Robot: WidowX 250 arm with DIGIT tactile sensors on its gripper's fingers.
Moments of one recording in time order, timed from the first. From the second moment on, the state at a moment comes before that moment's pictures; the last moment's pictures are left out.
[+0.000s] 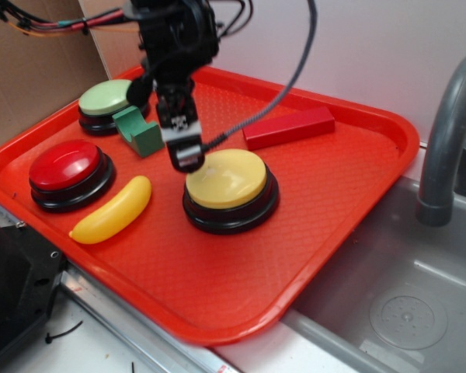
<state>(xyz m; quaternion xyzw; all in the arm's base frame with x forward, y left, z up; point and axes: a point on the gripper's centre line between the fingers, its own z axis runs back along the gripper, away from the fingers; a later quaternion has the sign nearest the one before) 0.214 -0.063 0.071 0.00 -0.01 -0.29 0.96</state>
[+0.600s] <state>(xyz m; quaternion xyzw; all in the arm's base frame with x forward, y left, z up) 0.202 -0.065 0.040 0.00 0.02 -0.31 0.95</state>
